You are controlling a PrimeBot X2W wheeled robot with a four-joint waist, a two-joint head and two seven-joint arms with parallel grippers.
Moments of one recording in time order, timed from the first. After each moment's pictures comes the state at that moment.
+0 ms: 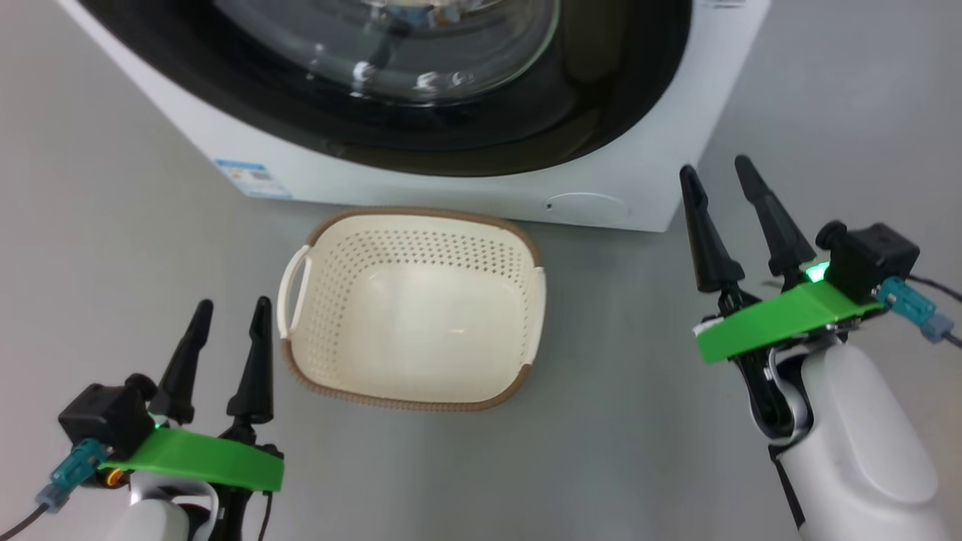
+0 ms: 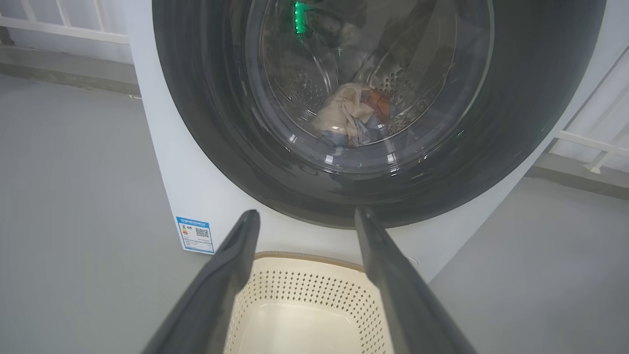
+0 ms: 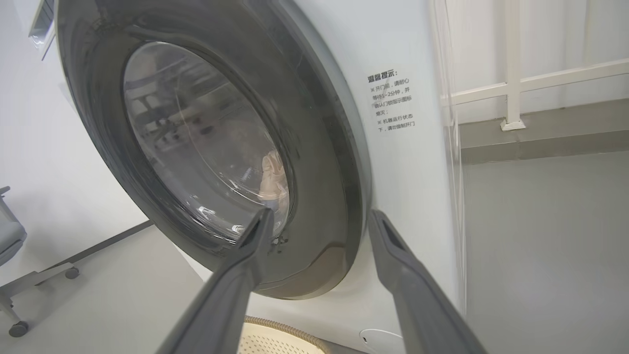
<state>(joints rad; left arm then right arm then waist) -0.22 0.15 -0.17 0.15 -0.51 -0.13 -0.26 -0.51 -0.11 0.17 0.37 0.41 0.13 -0.26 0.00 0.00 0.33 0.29</state>
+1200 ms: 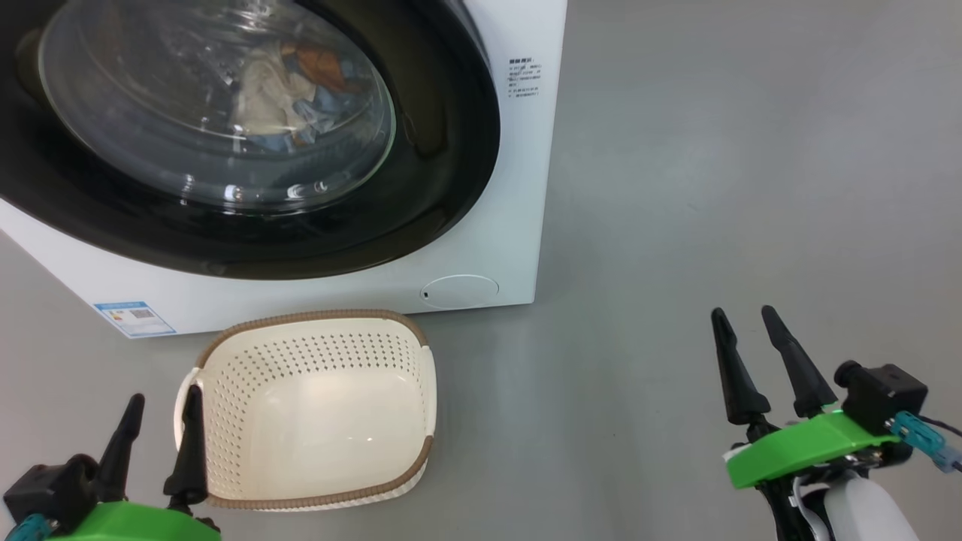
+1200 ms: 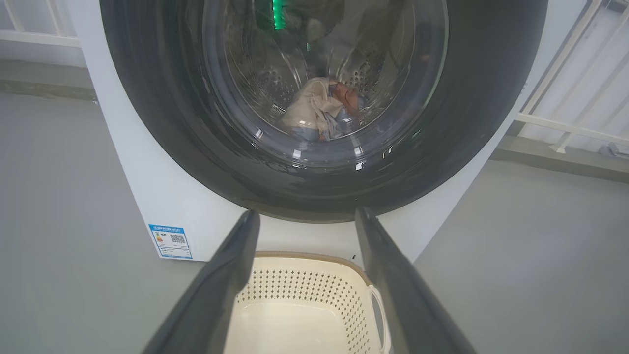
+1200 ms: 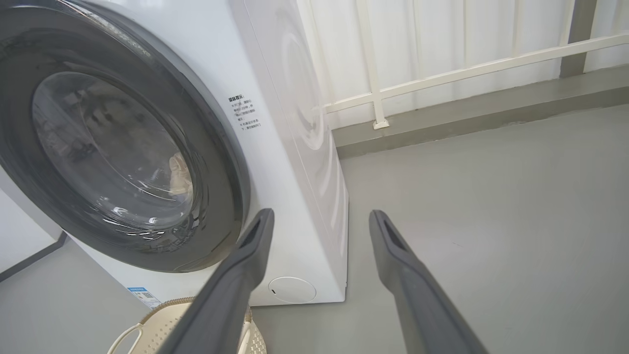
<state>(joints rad) -0.07 0.22 -0.06 0.23 -0.50 -0.13 -0.26 -0.20 -0.10 0.08 0.32 0.41 0.13 -0.26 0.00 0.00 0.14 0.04</state>
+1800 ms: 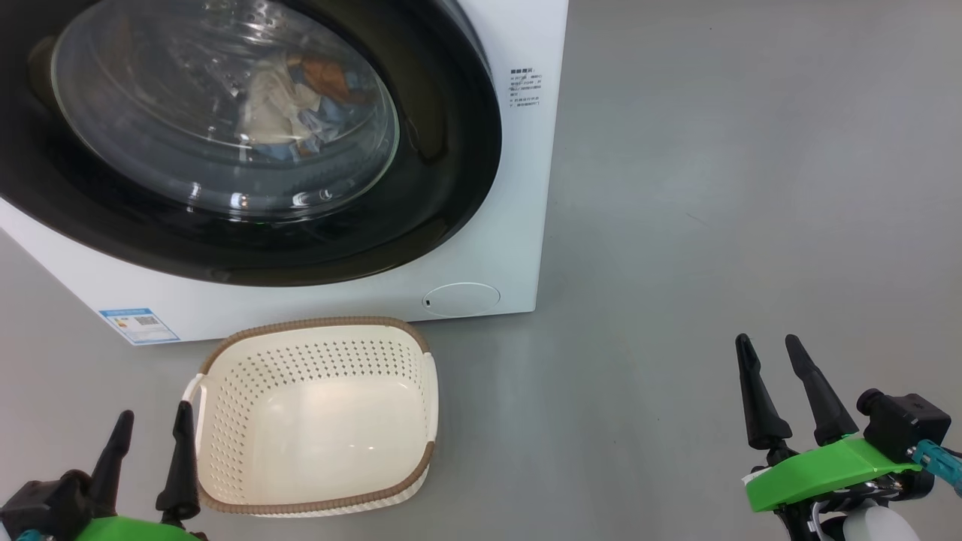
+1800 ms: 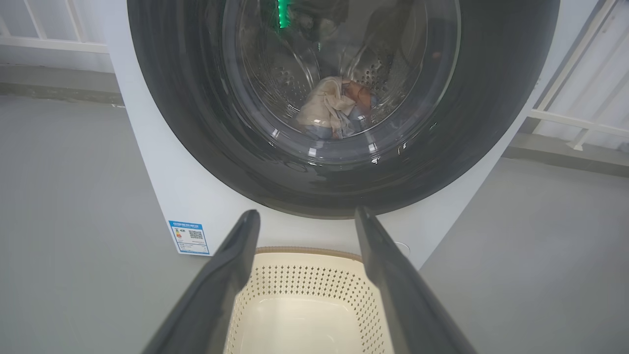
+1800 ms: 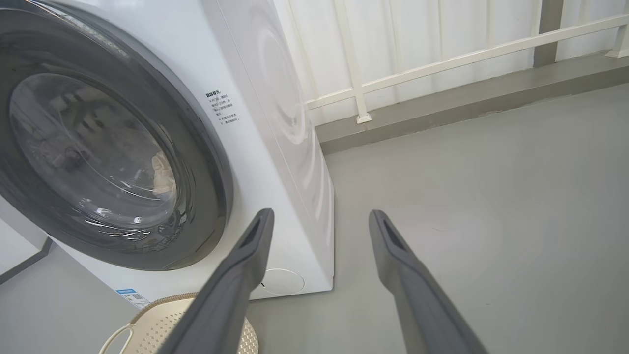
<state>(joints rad) -0.04 0.22 -0.03 0.23 -0.46 -0.13 -0.26 -0.13 -0.10 0.04 0.30 0.43 0.13 -0.26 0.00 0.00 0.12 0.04</state>
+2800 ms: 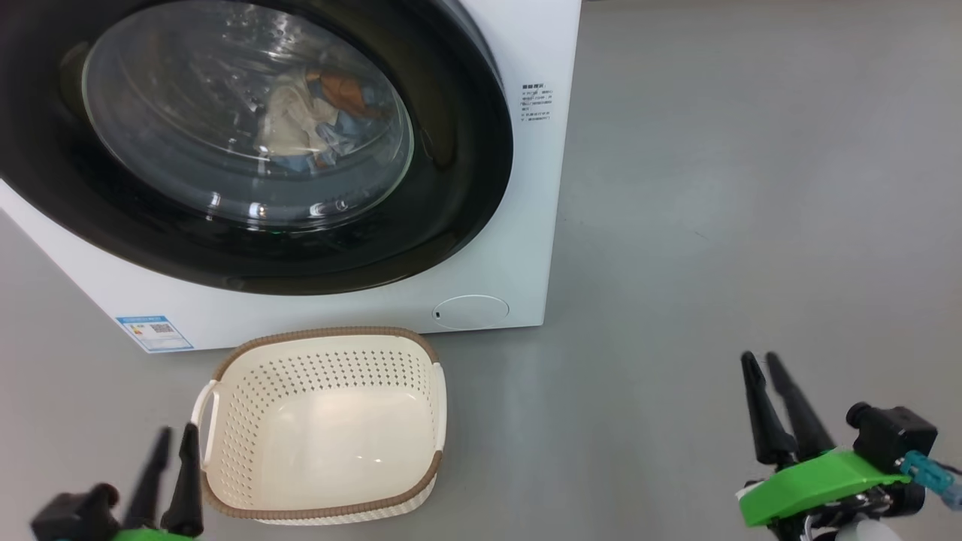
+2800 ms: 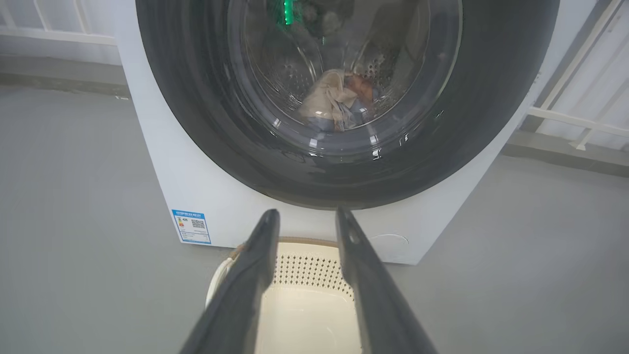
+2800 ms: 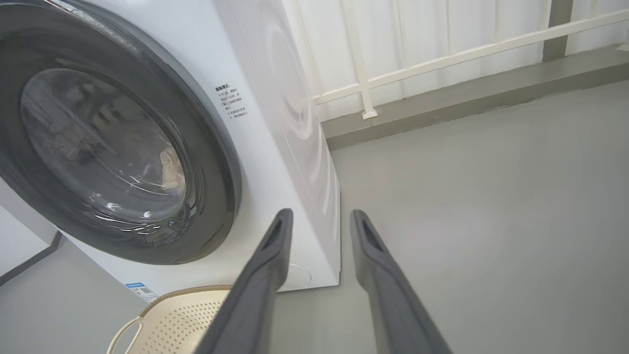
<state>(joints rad) -0.03 0.20 -0.04 0.26 -0.44 -0.13 -0.25 -0.13 -0.10 0.04 0.33 0.43 0.13 -0.26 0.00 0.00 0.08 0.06</state>
